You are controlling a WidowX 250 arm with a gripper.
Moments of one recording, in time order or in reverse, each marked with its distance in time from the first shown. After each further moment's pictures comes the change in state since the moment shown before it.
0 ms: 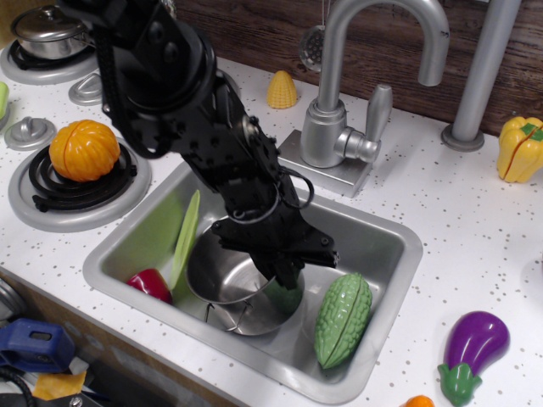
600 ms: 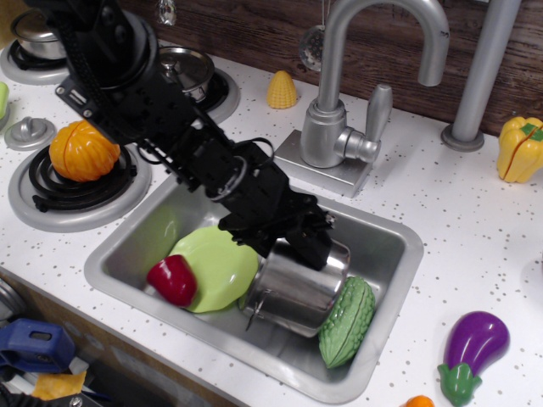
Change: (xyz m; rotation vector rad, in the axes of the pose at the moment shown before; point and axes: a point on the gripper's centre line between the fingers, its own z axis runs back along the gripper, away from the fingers) arm 0.009 -0.010 0.004 -0.295 0.025 0.070
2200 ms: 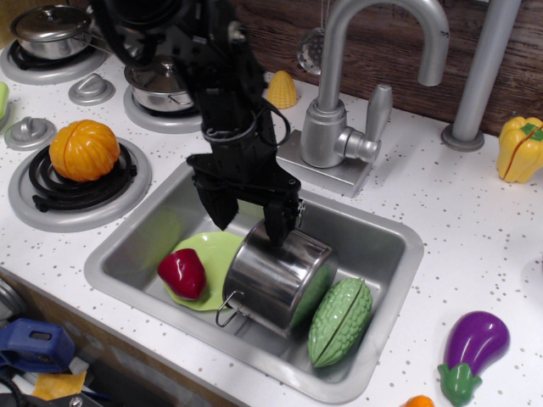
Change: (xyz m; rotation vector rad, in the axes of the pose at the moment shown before) arm 0.017 0.020 0.032 0.311 0.152 -0.185
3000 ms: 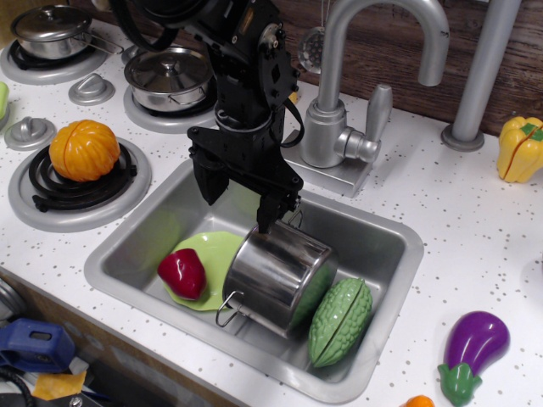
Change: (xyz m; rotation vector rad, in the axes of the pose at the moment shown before) arm 0.007 0.007 0.017 0.273 -0.031 -0.079
